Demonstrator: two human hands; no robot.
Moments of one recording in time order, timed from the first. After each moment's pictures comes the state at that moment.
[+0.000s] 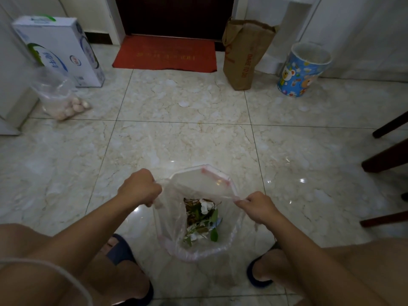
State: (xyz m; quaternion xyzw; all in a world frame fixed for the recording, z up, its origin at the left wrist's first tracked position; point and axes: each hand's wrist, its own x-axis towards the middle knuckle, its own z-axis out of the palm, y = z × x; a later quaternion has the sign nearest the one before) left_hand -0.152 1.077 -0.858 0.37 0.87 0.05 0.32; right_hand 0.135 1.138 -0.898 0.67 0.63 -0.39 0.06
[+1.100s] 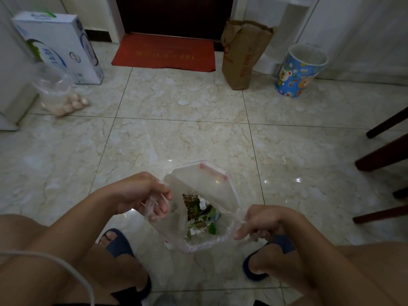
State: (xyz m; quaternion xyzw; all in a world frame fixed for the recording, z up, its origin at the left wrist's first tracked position) left_hand -0.158 1.044 -0.814 0.32 0.65 0.17 0.67; right_hand 0.153 1.117 -0.845 0.50 0.52 -0.62 0.30
